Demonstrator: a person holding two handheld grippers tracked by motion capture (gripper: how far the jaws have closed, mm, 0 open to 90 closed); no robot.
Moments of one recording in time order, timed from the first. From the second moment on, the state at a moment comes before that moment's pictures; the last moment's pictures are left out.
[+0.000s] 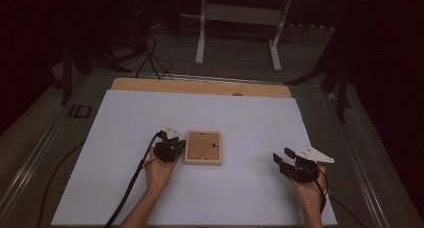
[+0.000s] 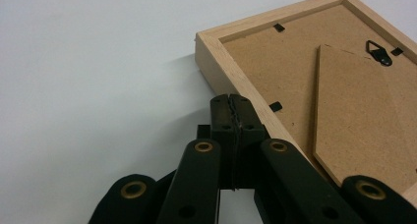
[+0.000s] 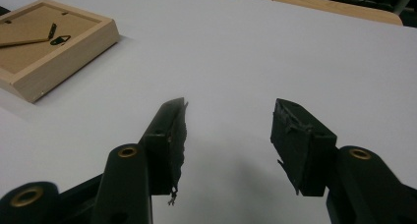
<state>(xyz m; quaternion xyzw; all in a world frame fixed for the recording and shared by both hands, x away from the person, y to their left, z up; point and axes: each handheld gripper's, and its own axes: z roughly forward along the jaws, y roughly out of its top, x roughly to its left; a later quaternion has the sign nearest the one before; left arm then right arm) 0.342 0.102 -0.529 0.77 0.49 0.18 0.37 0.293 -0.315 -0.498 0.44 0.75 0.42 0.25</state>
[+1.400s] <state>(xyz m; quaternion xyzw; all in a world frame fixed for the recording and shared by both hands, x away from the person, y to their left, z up) 0.302 0.161 -0.496 0.75 0.46 0.22 0.43 0.292 -0.314 -0.499 0.44 0.76 0.42 0.25</state>
